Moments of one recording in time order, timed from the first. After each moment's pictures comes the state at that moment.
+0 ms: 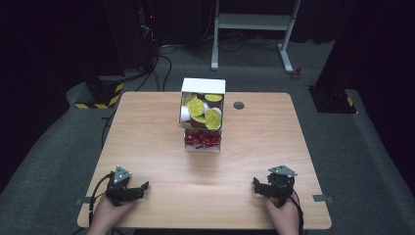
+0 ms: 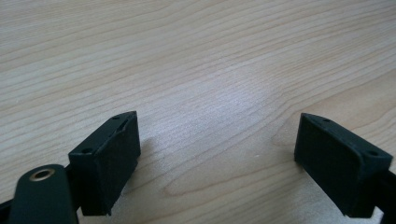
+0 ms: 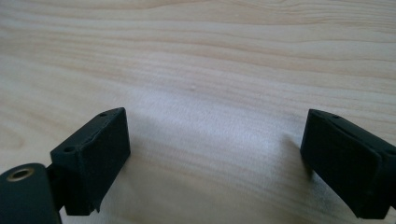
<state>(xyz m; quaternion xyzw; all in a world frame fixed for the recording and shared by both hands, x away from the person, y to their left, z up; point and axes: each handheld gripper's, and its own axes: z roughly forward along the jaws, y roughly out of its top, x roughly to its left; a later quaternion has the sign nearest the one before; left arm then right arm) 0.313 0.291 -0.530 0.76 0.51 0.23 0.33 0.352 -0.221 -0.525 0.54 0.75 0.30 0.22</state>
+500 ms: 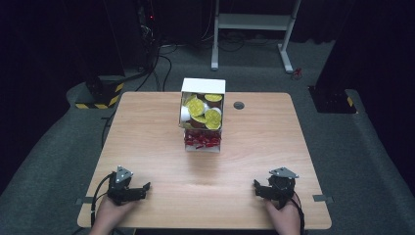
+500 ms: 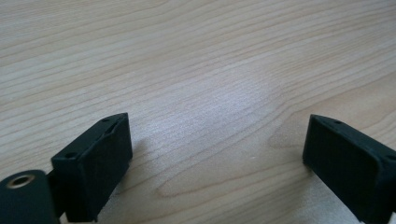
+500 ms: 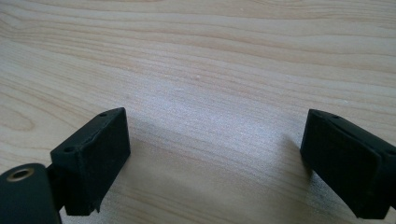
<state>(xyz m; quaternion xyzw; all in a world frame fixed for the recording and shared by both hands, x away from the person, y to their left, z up) 0.314 0.287 -0.531 0.76 0.52 0.22 0.33 0.346 -0.223 -0.525 0.53 0.76 0.31 0.22</state>
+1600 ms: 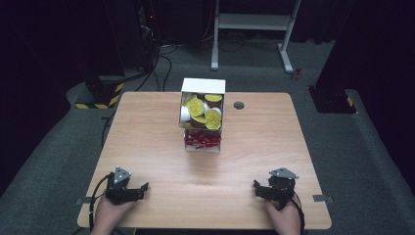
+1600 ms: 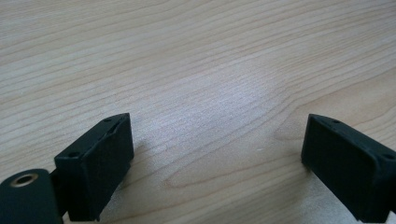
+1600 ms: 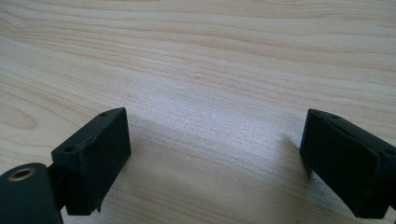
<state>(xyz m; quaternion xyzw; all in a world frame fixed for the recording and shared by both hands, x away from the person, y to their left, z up) 0.312 0.292 -0.529 0.76 0.52 0.22 0.32 0.344 -0.223 -0.525 0.53 0.76 0.31 0.22</state>
